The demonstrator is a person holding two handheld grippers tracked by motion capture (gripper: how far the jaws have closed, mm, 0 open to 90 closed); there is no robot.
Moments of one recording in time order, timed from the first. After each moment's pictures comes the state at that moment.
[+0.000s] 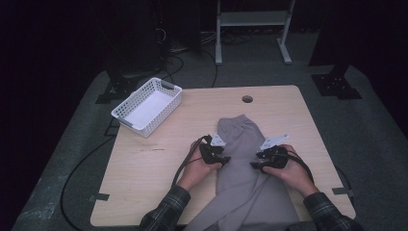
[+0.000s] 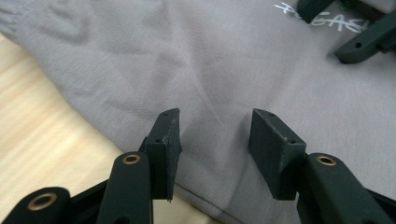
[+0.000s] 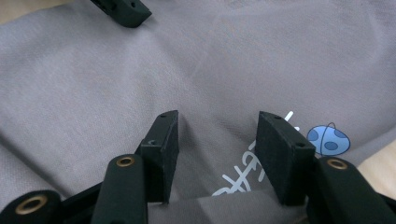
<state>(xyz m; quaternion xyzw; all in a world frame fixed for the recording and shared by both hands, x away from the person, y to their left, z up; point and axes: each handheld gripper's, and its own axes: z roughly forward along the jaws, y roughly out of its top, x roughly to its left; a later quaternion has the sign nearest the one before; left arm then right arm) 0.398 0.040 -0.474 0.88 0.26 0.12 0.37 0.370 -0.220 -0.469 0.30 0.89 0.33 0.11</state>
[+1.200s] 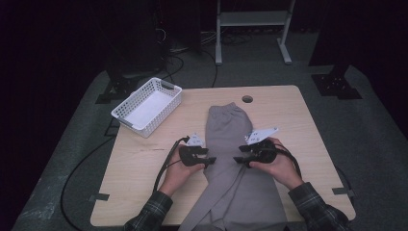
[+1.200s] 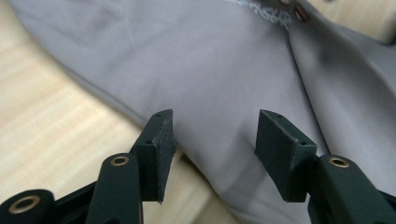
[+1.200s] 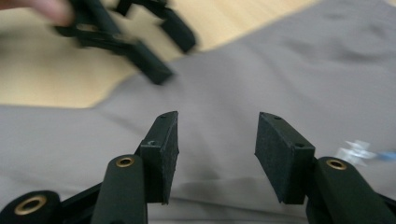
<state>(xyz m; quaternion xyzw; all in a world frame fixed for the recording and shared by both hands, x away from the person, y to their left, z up) 0.378 0.098 -0.473 0.85 0.30 0.08 0.42 0.357 -0.172 -0.427 0.23 0.88 0.40 0.10</state>
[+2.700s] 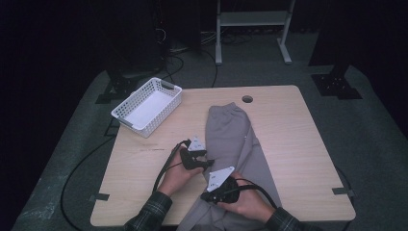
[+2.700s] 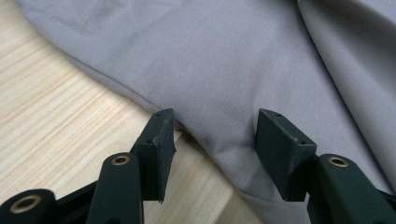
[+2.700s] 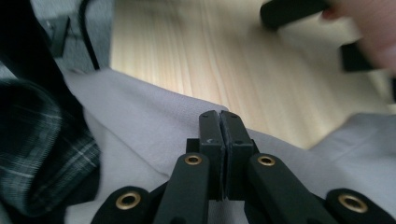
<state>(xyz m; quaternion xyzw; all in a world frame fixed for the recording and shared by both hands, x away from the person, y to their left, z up) 0.378 0.096 -0.480 0.87 0.27 0.12 0.40 0.273 -0.071 -0.453 0.08 0.92 0.38 0.03</state>
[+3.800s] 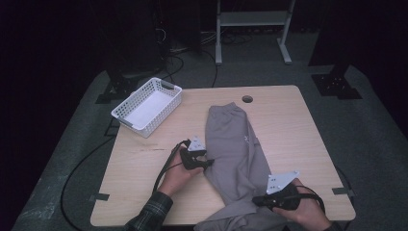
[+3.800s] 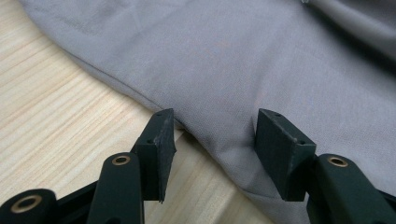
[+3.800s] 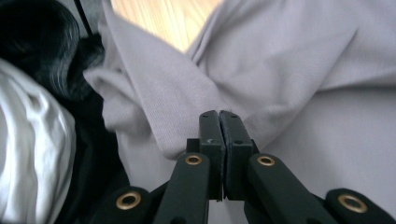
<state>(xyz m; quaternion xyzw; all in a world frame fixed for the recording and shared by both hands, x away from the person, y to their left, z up) 0.378 0.097 -0.480 0.87 0.28 0.13 0.40 0.244 -0.217 -0.446 0.18 0.92 0.36 0.03</state>
